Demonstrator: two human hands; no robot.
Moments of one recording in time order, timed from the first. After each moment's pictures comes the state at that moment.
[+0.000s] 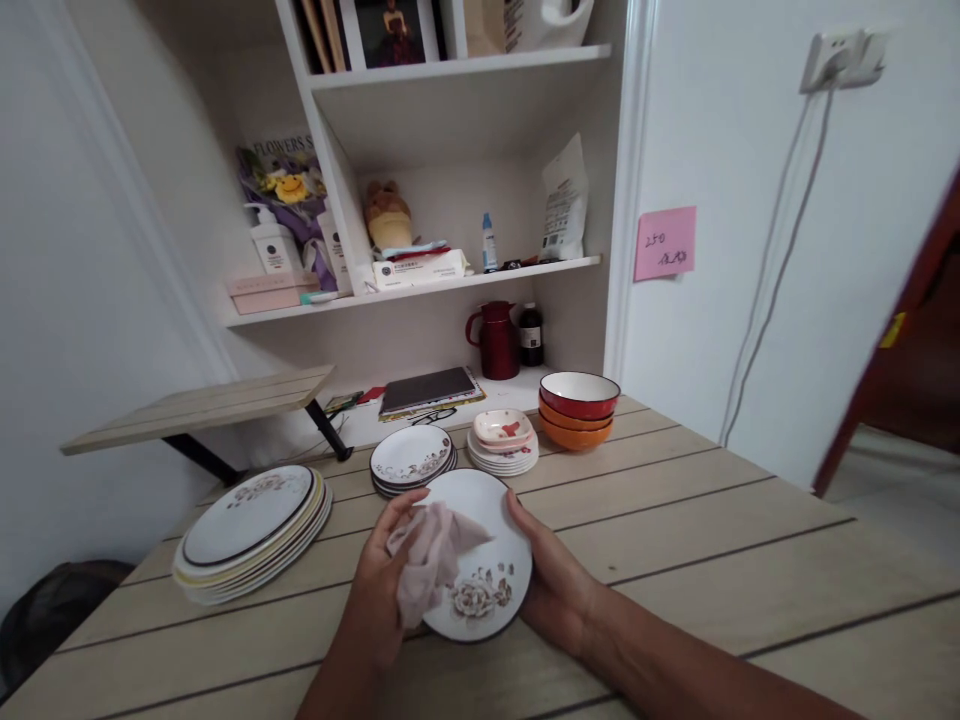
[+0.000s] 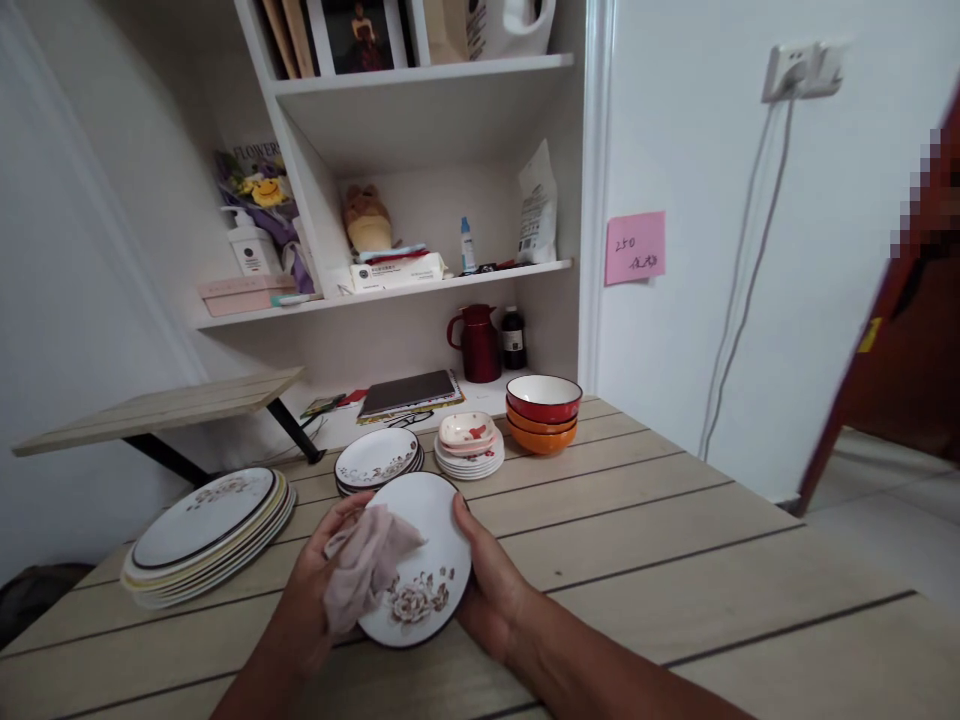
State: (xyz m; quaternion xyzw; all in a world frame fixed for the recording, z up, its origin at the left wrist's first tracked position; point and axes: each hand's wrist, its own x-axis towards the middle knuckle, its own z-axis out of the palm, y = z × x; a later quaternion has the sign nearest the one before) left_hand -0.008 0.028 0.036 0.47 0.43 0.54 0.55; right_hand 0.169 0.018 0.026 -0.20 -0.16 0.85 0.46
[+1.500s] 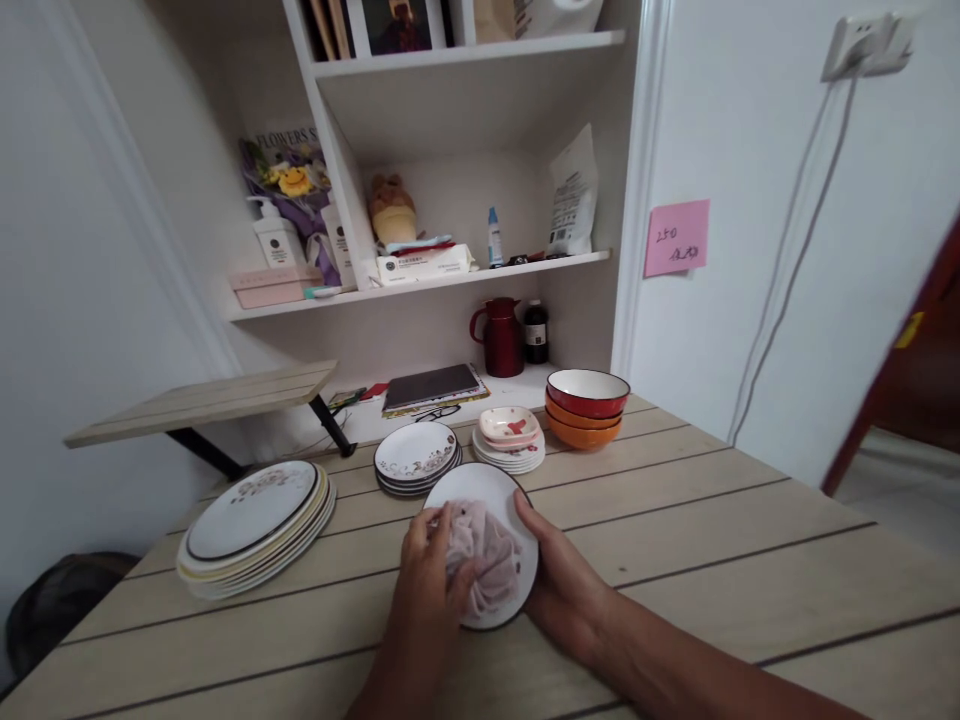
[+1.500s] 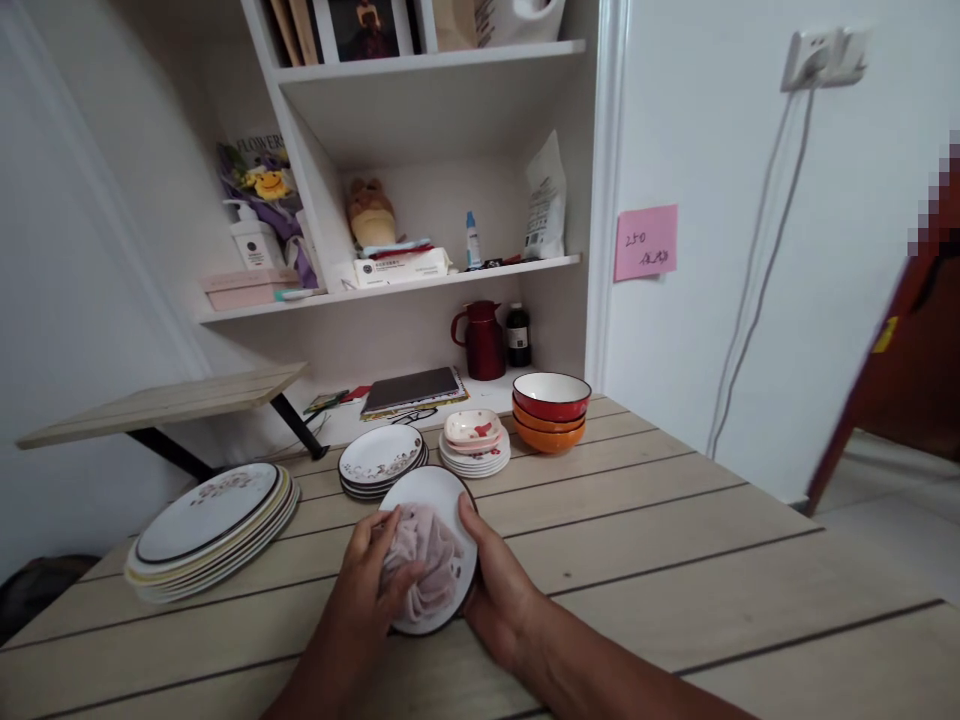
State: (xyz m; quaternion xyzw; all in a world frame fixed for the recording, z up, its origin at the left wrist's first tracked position) left_hand 0.001 0.031 0.000 0.78 0.50 0.37 0.07; right_hand 0.170 0.019 0.021 -0.23 -0.17 0.83 0.48
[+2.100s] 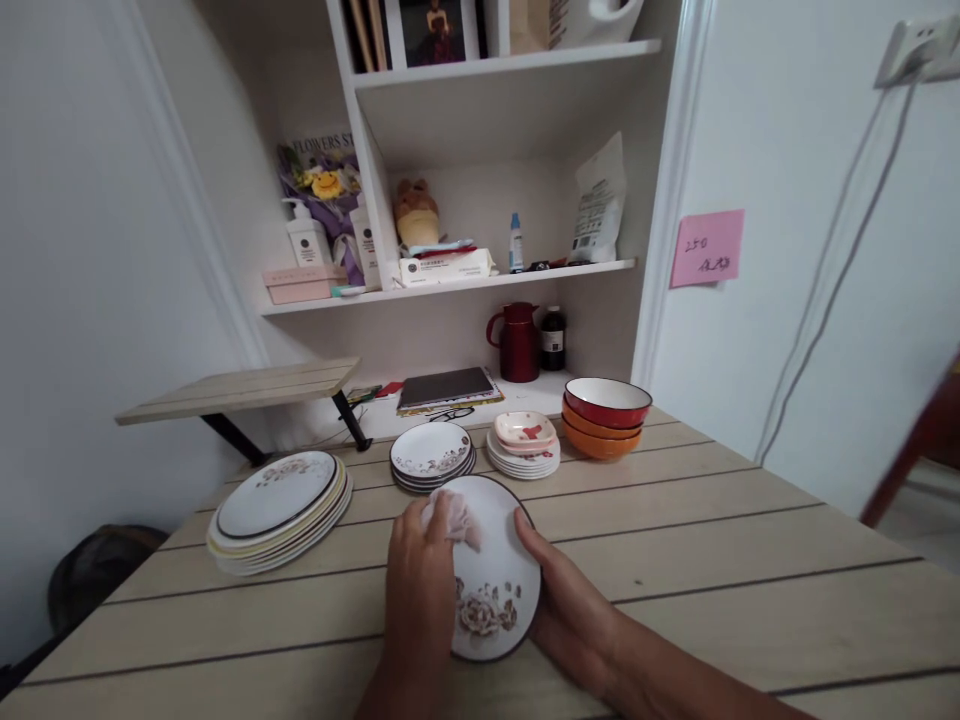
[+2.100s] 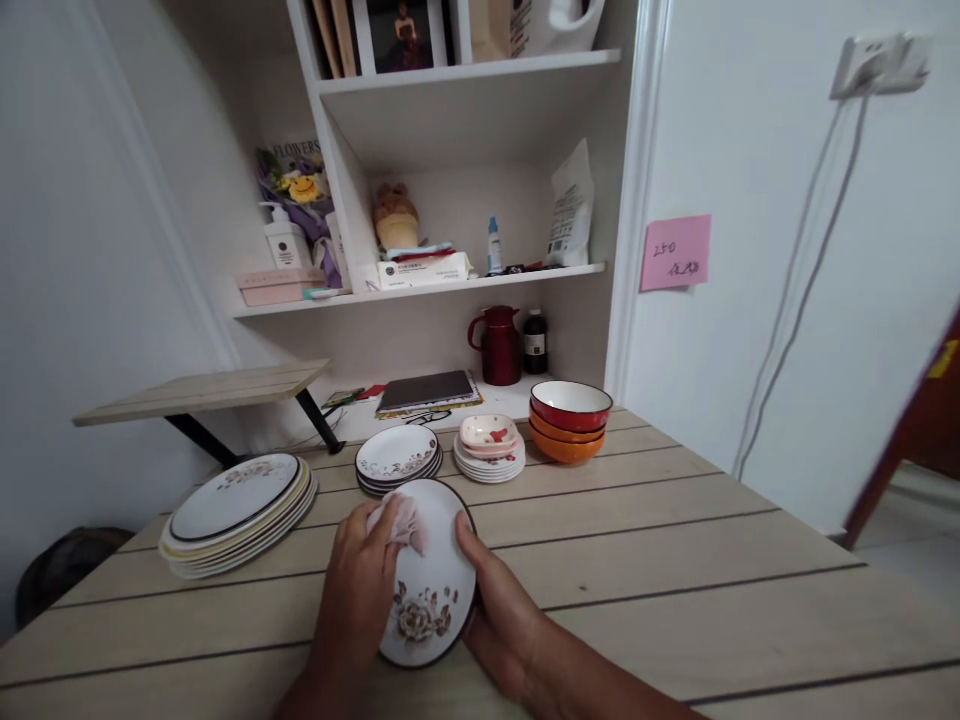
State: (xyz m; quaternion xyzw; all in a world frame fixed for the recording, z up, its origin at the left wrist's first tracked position) left_hand 0.005 0.029 0.012 0.72 0.61 0.31 -0.14; right_hand 0.159 0.006 0.017 -0.21 -0.19 0.85 0.44
